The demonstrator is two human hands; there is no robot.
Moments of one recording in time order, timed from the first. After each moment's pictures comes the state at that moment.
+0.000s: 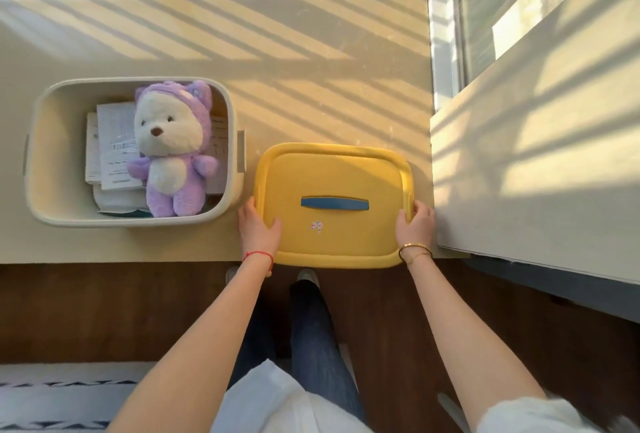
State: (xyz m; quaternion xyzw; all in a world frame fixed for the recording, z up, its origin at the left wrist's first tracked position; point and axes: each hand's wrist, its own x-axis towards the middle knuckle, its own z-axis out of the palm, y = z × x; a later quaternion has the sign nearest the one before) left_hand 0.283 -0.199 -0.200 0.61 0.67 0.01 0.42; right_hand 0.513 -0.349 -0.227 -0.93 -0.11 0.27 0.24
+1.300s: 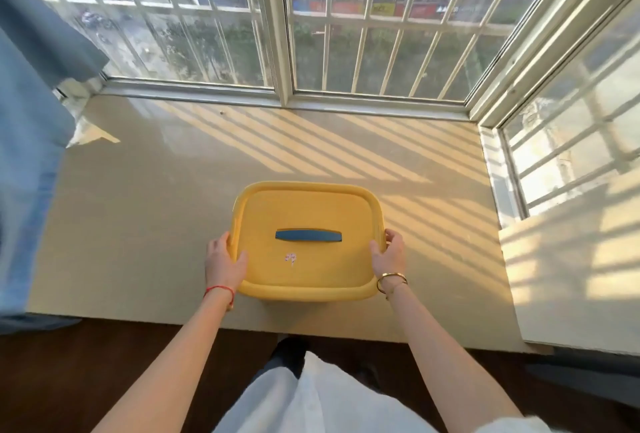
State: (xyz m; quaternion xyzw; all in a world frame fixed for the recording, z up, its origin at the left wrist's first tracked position) left_hand 0.035 0.018 -0.048 0.62 0.68 0.10 0.36; right_hand 0.308 -0.108 -0.084 -0.87 -0.18 0.28 0.38
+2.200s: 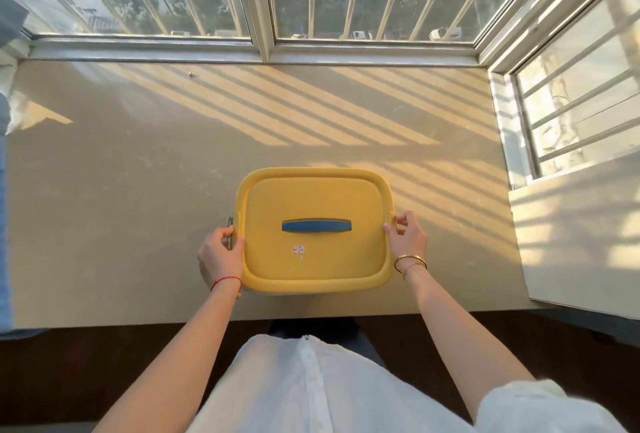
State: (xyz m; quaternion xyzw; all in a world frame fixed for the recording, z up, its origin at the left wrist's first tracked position) left_hand 0.029 0.069 -0.098 0.60 0.73 0.13 0.31; right_hand 0.316 -0.093 -0.116 -0.91 -0.15 0.24 0.30
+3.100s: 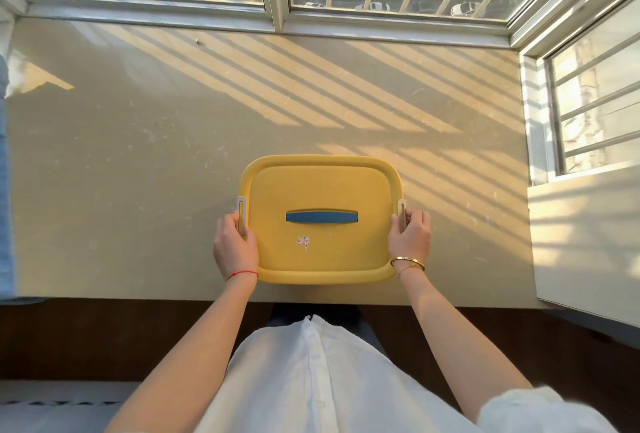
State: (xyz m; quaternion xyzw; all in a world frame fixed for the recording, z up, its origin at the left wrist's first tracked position) left_hand 0.037 0.054 -0.108 0.64 0.71 0.12 0.28; right_hand 0.294 -0.085 -0.125 -0.94 -0.18 0.16 0.23
